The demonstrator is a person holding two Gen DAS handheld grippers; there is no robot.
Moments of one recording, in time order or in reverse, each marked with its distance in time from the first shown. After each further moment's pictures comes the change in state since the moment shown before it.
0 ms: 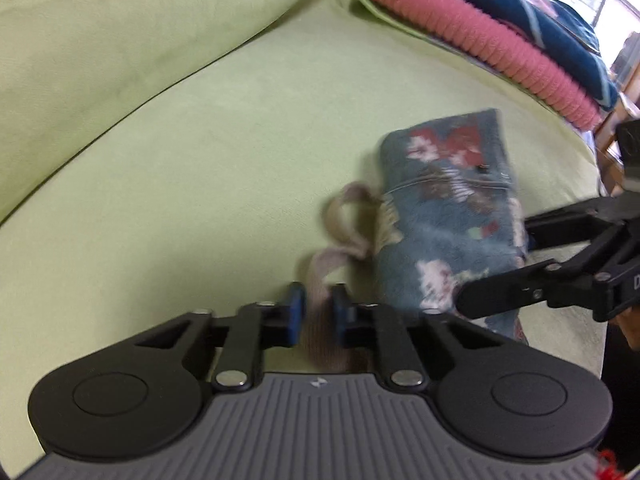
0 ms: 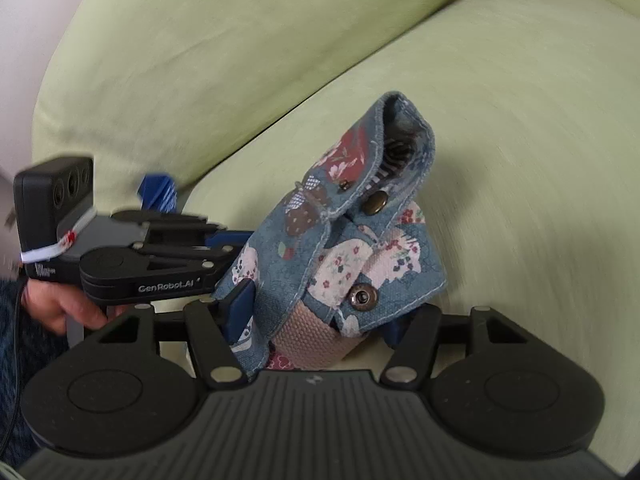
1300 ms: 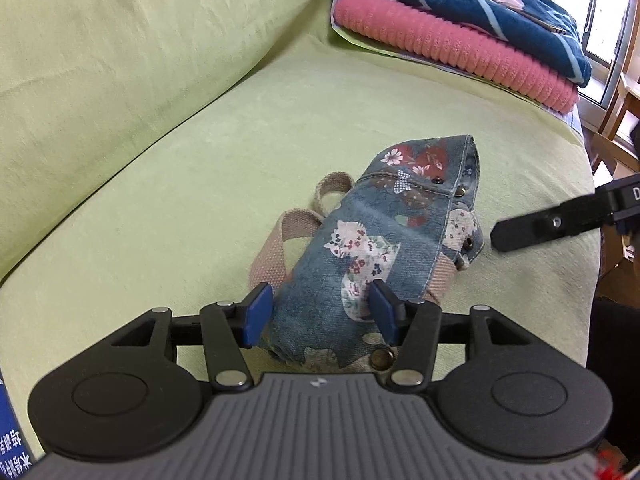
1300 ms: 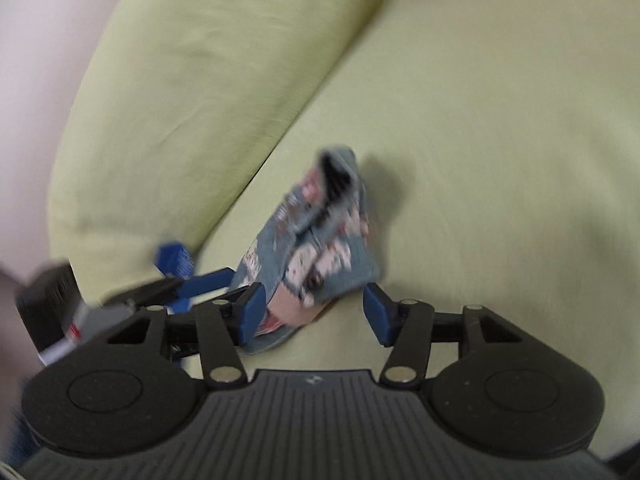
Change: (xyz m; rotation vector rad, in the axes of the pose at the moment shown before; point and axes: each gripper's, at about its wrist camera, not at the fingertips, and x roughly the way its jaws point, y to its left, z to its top) left arm -0.046 -0.068 -0.033 0.021 -0.095 0.105; right arm -0.079 -0.039 -0.082 0.370 -0.202 0.056
